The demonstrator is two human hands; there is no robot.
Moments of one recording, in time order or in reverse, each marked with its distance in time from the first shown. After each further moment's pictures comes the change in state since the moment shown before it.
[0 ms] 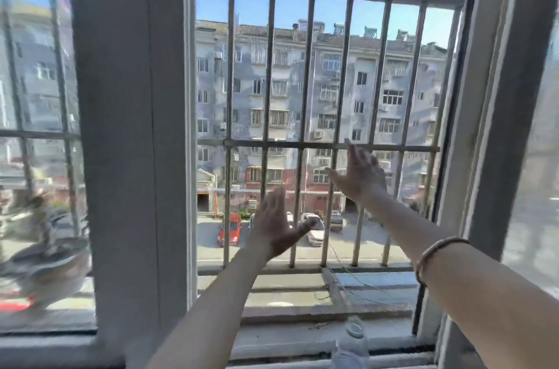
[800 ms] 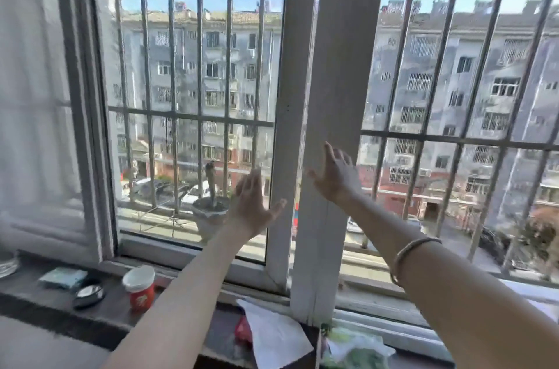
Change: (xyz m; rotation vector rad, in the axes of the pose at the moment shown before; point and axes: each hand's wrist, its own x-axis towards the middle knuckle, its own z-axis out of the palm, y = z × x) left_hand -0.203 -0.152 -0.221 0.207 0.215 -0.358; right_hand -0.145 -0.292 0.020 0.322 -0.082 -0.341
